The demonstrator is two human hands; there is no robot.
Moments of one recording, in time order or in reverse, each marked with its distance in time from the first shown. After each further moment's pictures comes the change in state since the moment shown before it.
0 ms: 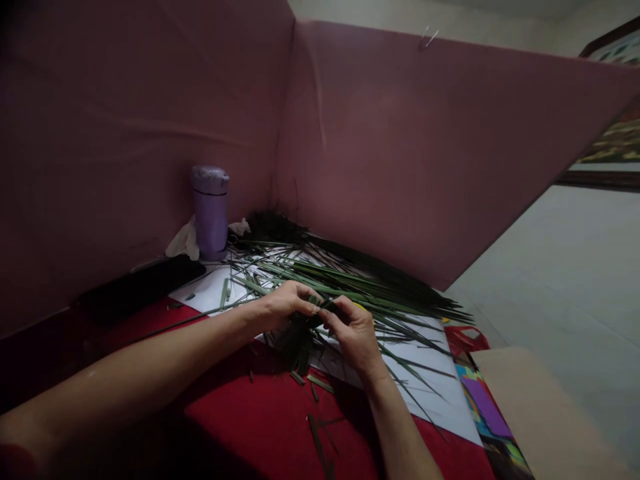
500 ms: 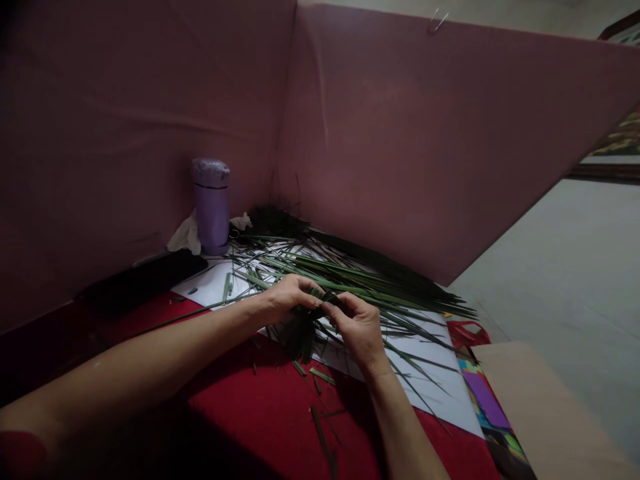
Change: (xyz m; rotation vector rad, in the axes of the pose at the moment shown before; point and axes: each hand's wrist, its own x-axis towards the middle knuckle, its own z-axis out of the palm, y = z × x) left_hand 0.002 -0.001 -0.001 -0.015 0.032 0.027; right_hand -0.001 -0.004 0.002 -0.014 0.083 0.022
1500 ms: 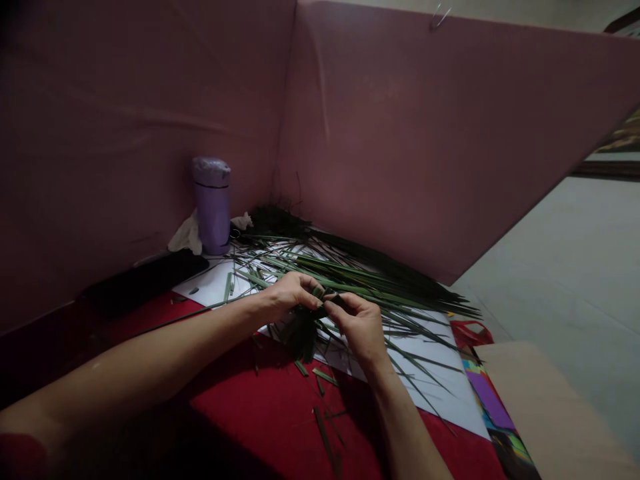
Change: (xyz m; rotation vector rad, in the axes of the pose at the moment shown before) left_hand 0.004 -0.001 -0.004 0.101 0.030 0.007; right_hand 0.001 -0.005 0.003 0.140 -0.001 0.129
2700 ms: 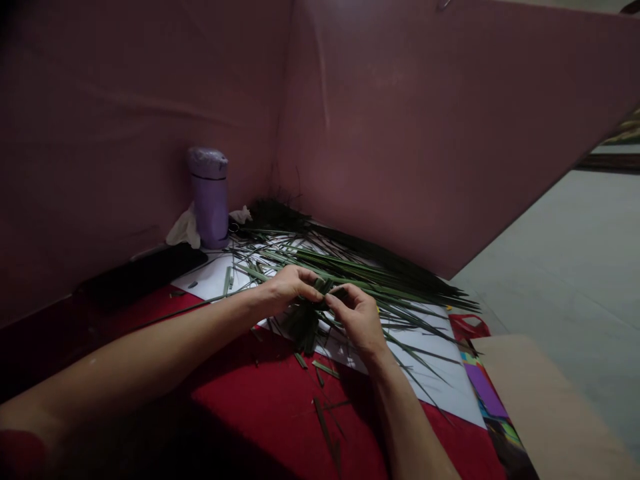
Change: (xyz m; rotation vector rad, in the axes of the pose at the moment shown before) left_hand -0.005 0.007 0.004 -0.042 0.001 -0.011; right_hand 0.004 0.004 -0.003 -0.028 -0.060 -0.013
